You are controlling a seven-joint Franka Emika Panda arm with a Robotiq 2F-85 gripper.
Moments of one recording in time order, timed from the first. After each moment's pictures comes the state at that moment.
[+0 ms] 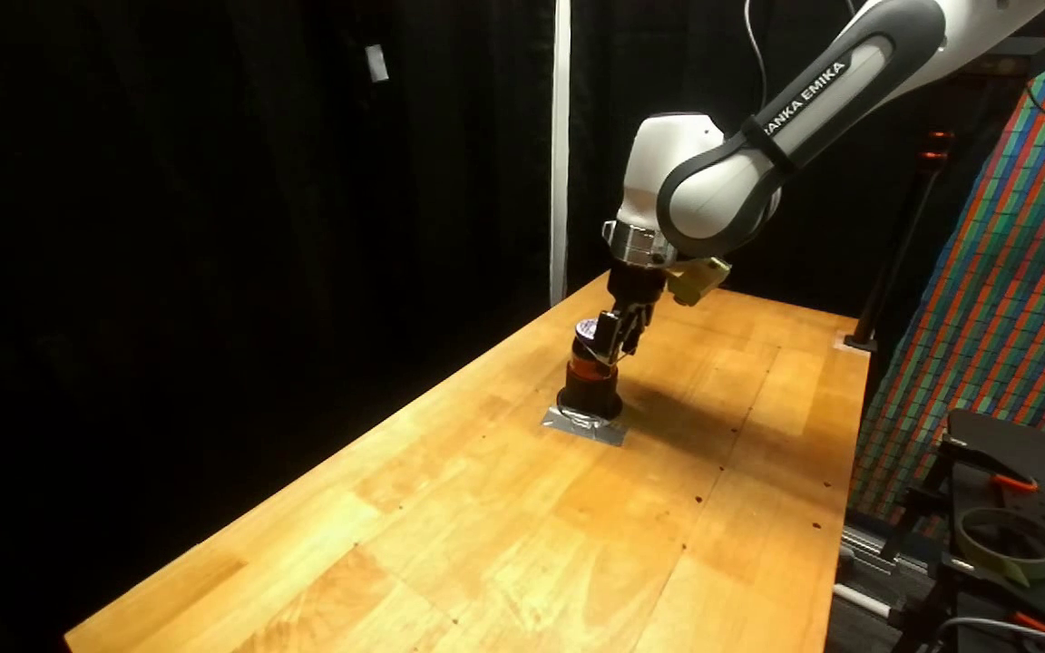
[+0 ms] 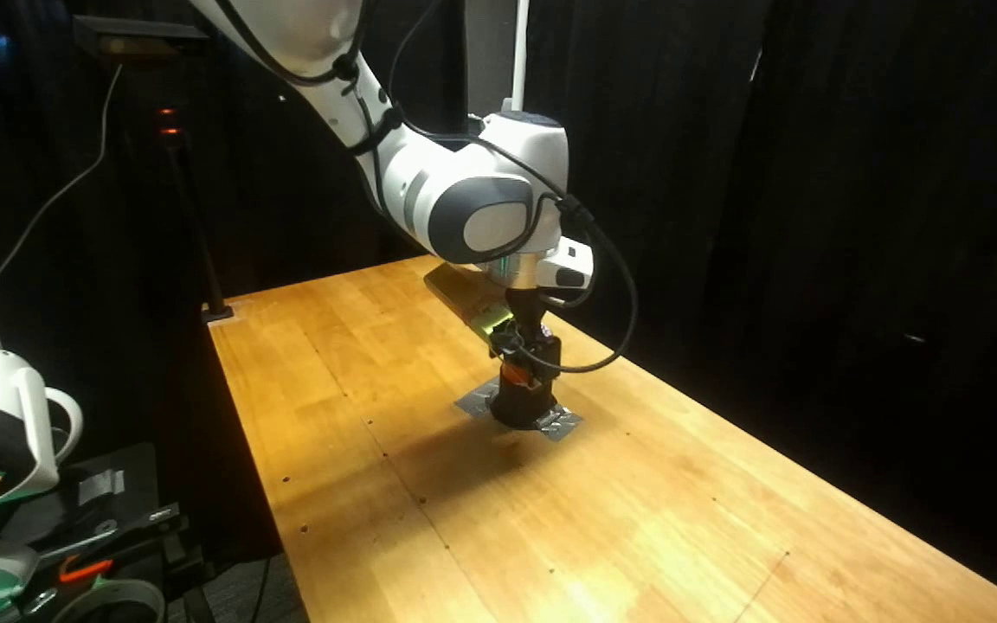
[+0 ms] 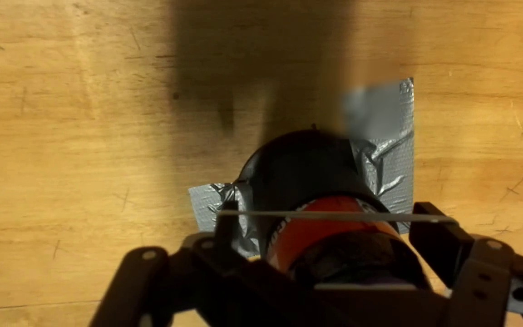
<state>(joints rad) 0.06 0.50 0.08 -1.96 0.06 2.57 0.00</state>
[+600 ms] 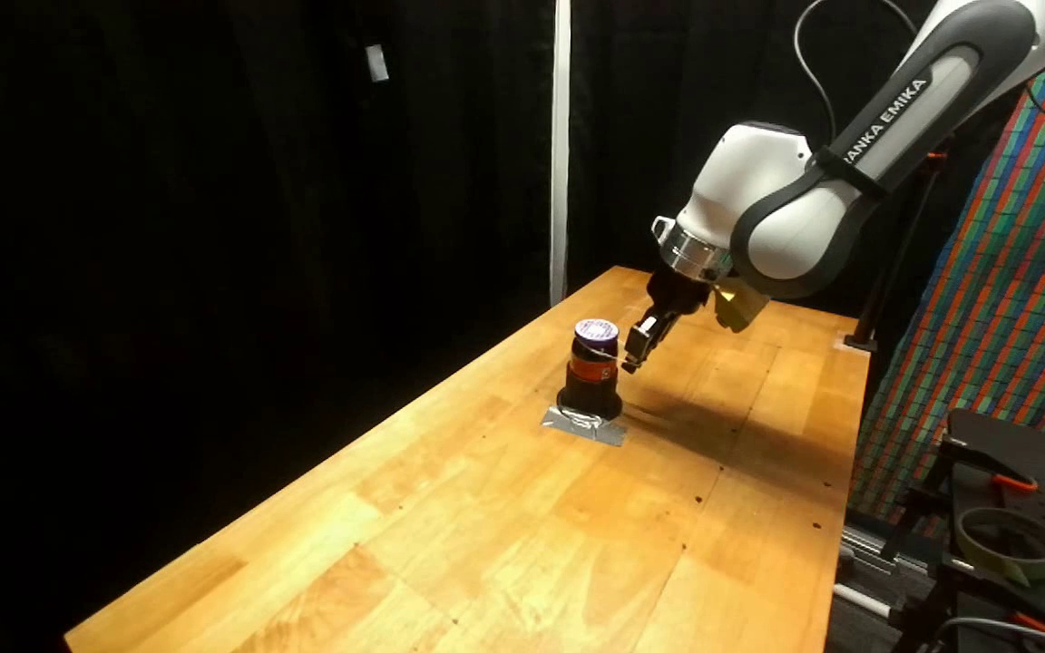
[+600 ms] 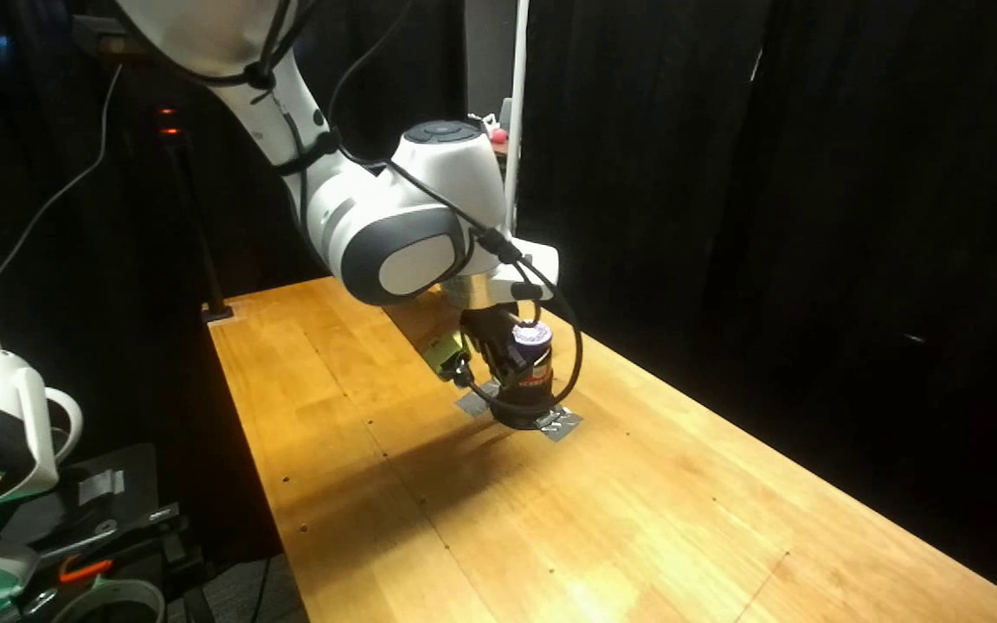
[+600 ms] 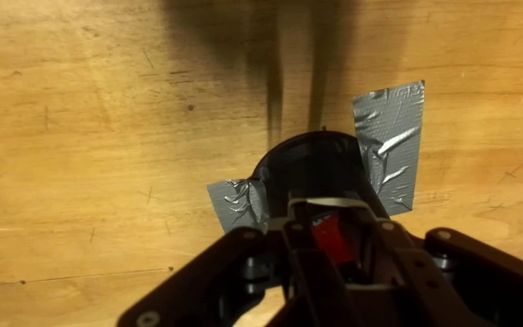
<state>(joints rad) 0.05 0.37 0.09 -2.27 0.09 2.99 0.00</state>
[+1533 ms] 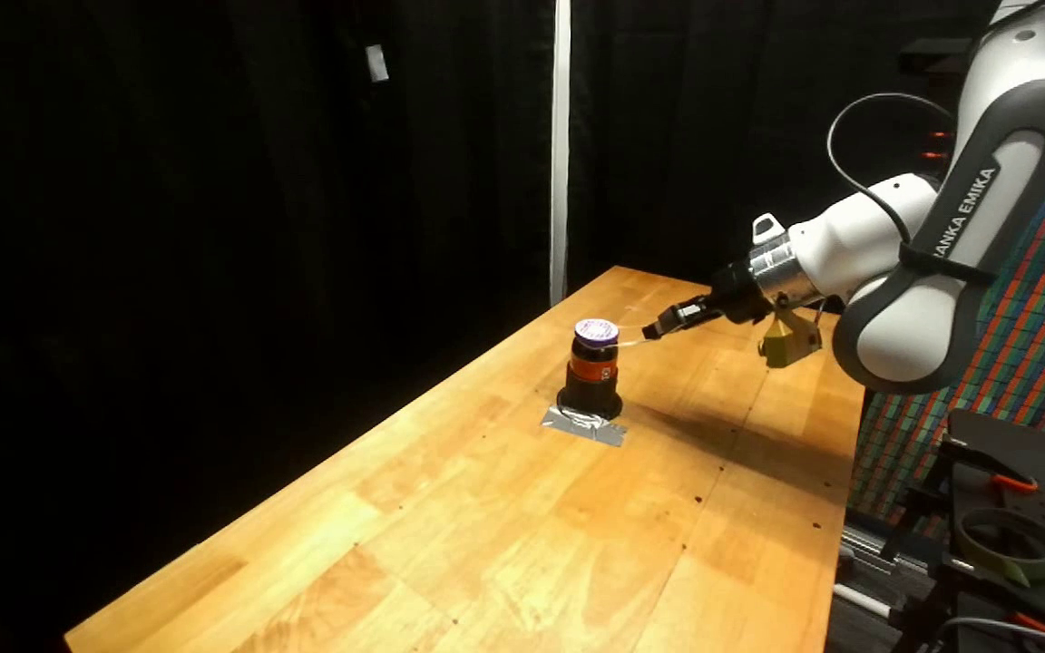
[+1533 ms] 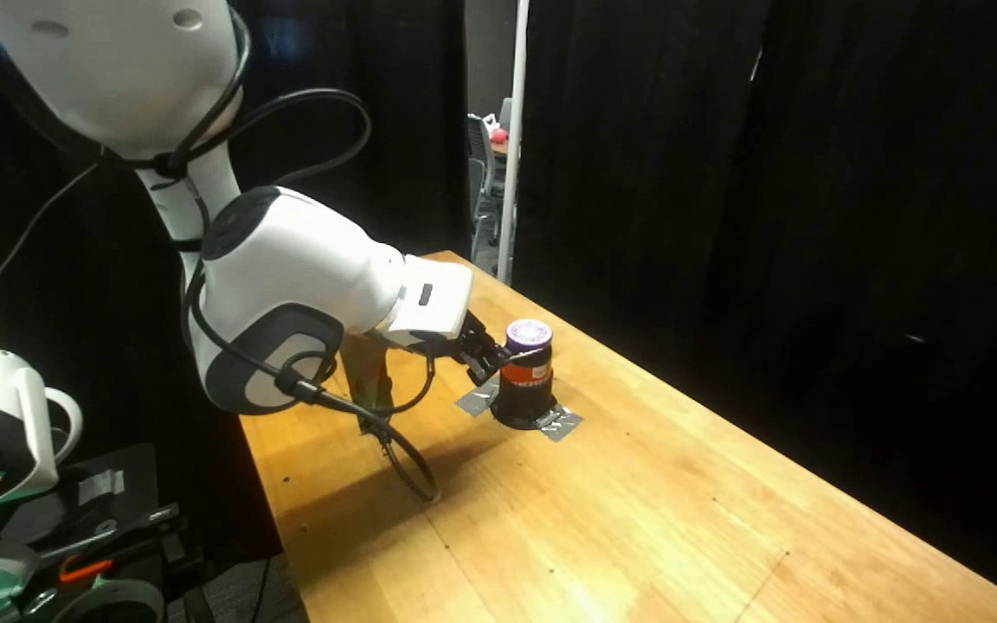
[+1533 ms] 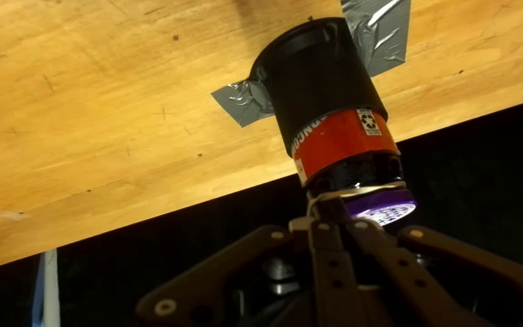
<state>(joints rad) 0.01 0.40 0.15 -2.59 0.08 3.87 0.24</state>
